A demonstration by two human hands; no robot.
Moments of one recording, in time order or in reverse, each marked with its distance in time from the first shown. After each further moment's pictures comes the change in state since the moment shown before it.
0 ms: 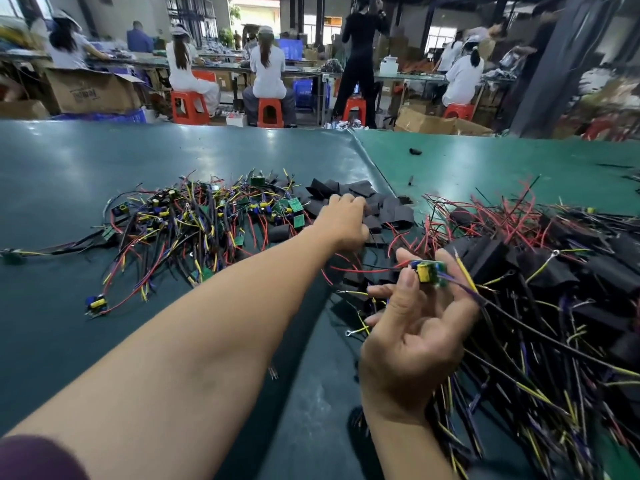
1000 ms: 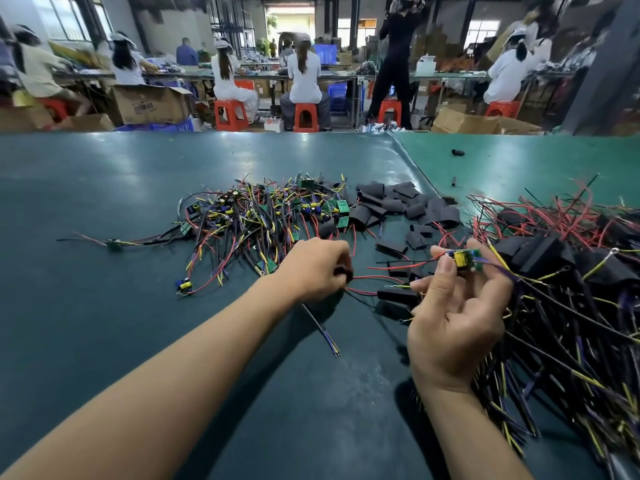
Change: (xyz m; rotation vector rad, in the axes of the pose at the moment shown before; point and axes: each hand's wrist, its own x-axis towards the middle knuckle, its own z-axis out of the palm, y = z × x) left_hand -0.154 -0.062 -0.049 -0.072 0.003 0.032; right_hand -0.009 -0.004 0.009 0.015 -0.085 0.044
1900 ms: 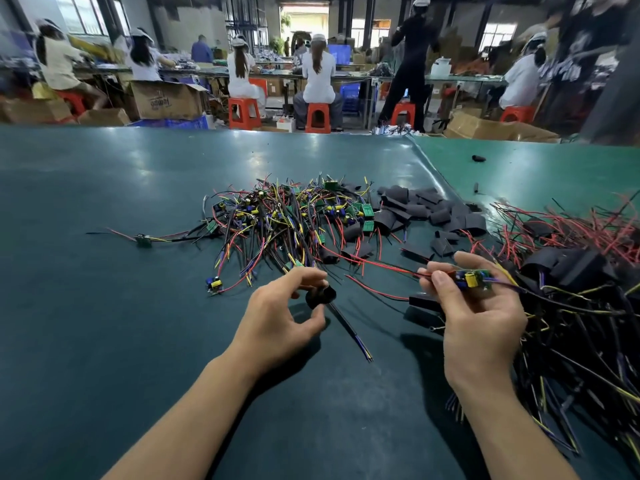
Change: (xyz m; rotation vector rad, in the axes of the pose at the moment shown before) left_hand -0.111 -0.029 0.003 -0.436 0.503 -0.040; right_hand 0.003 0.003 0.007 0.258 -0.169 0.433
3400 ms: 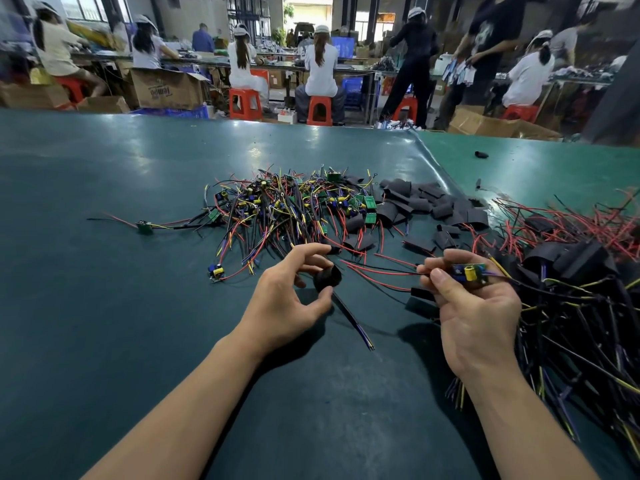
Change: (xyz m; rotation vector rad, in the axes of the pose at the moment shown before) left_hand 0.008 -0.001 0.003 -0.123 -0.024 0.013; right_hand 0.004 -0.004 -0.003 0.149 -0.134 0.183
